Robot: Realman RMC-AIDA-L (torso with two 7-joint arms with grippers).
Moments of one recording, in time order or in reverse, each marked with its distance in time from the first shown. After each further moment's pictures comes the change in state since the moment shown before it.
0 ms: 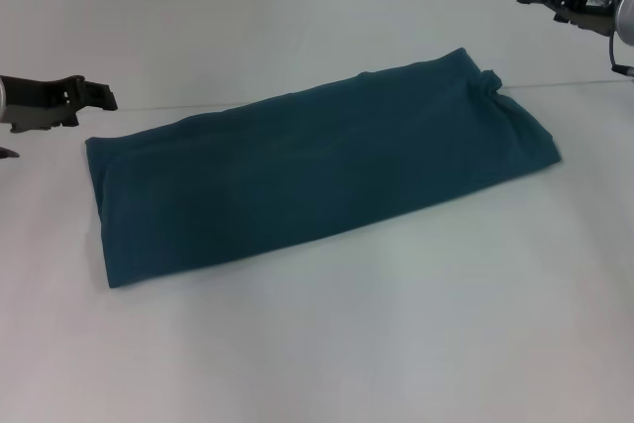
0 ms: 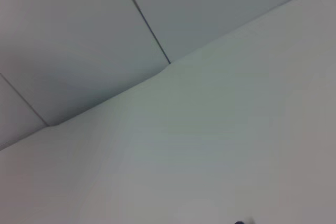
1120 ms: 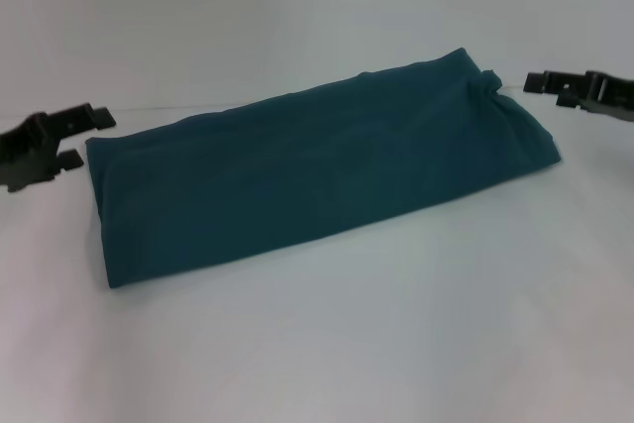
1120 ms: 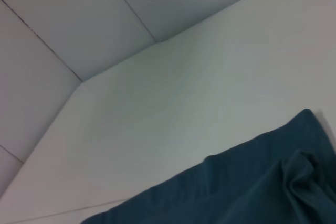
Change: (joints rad) left arm 0.321 -0.039 -0.004 0.137 -0.568 0.264 0.186; right arm -0.287 -0.031 0.028 -0.150 0.273 -0.597 -0.338
